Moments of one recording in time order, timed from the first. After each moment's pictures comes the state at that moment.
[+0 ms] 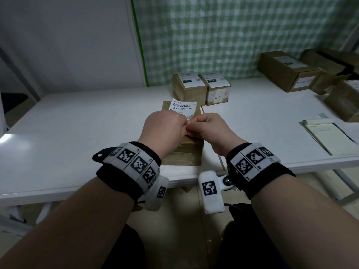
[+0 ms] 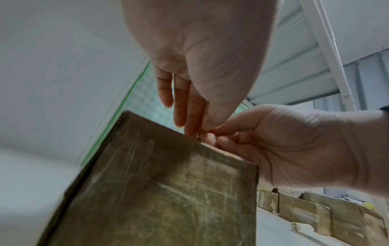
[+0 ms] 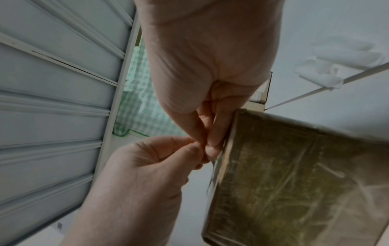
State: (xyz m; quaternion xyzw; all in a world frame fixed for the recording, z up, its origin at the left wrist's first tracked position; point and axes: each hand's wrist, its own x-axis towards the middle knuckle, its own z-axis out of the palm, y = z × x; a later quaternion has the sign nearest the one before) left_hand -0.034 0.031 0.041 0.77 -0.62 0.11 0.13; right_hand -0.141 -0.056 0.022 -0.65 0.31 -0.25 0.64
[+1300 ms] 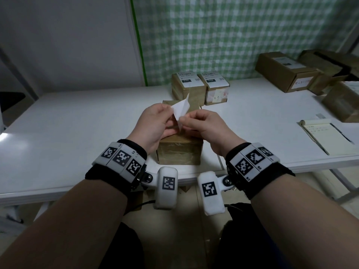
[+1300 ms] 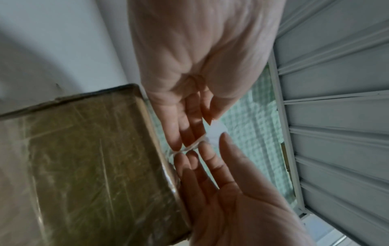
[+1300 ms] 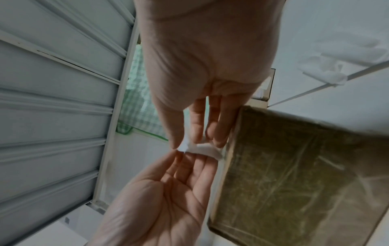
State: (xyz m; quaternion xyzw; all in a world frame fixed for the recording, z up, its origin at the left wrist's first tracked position) left_hand -0.028 0.036 0.046 0.59 -0.27 -0.38 0.66; right_hand -0.141 -0.050 0.026 -0.65 0.29 -0.27 0.65
